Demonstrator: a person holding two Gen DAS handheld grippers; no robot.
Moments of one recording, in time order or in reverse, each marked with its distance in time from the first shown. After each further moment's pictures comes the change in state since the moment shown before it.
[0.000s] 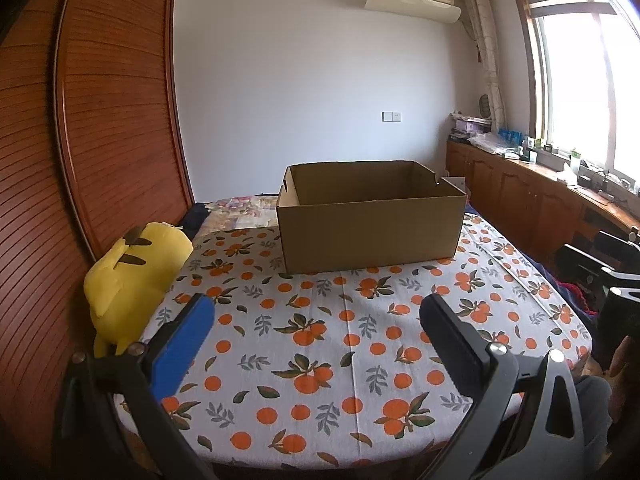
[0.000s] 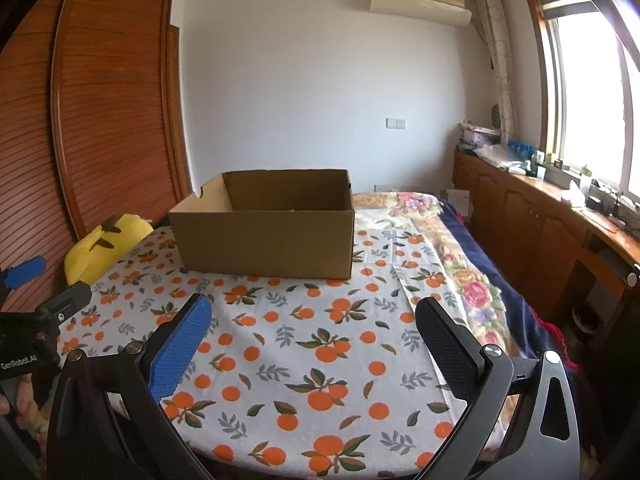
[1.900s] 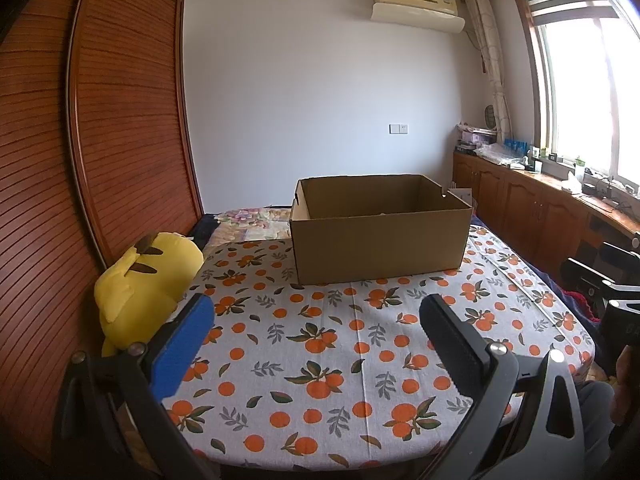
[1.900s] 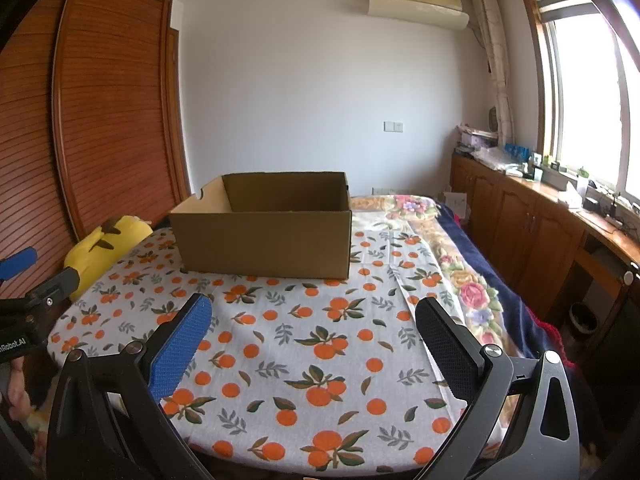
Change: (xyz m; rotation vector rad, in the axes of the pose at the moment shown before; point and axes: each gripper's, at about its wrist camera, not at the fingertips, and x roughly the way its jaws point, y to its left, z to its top) left arm -0.010 0.011 0.002 -0.010 -0.045 0.023; right arm -0.005 0.003 -0.003 -0.004 -0.005 -0.007
